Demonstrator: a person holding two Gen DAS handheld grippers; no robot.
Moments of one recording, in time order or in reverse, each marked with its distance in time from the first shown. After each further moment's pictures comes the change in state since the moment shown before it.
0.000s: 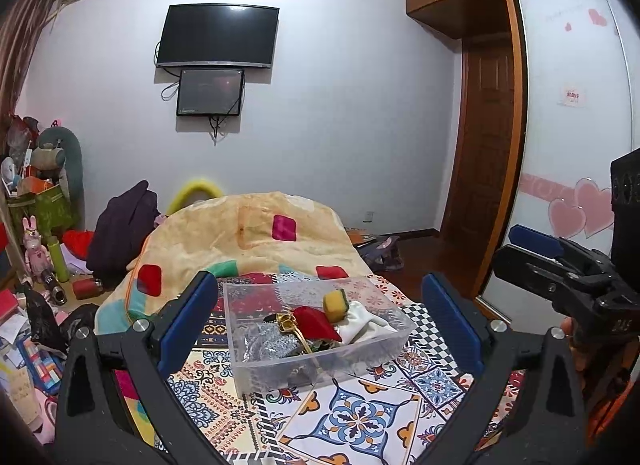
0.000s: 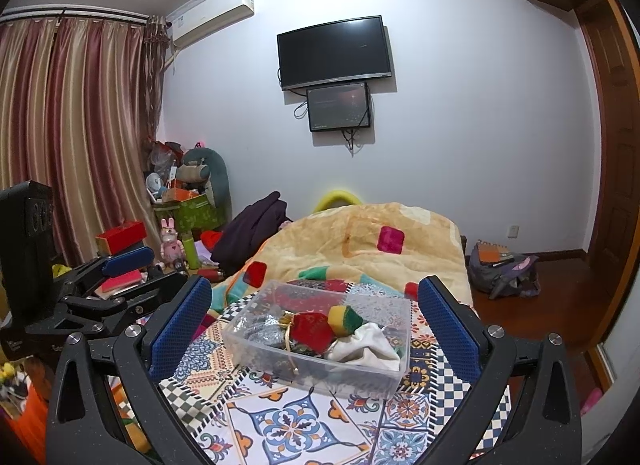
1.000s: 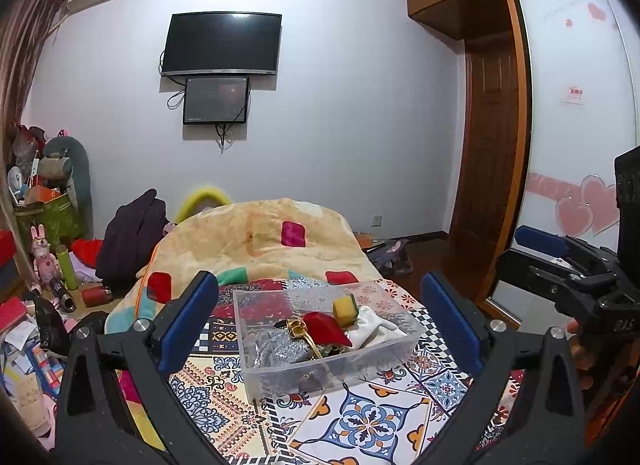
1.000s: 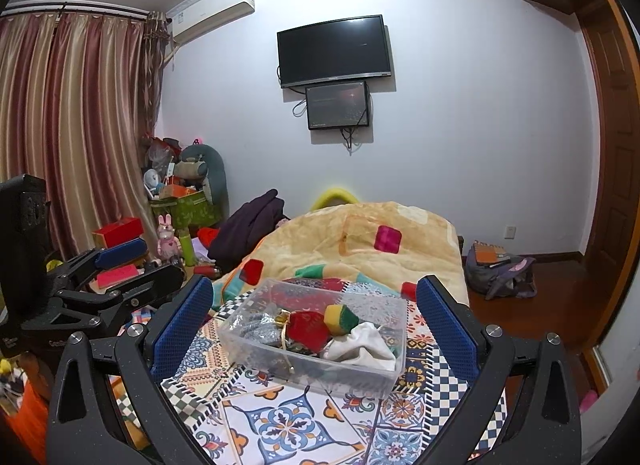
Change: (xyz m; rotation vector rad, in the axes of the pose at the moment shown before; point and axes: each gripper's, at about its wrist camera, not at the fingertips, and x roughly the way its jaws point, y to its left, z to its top) left arm -0.003 -0.002 0.003 0.022 -0.022 0.036; right arm 0.000 -0.001 -0.003 -0.011 0.004 -0.007
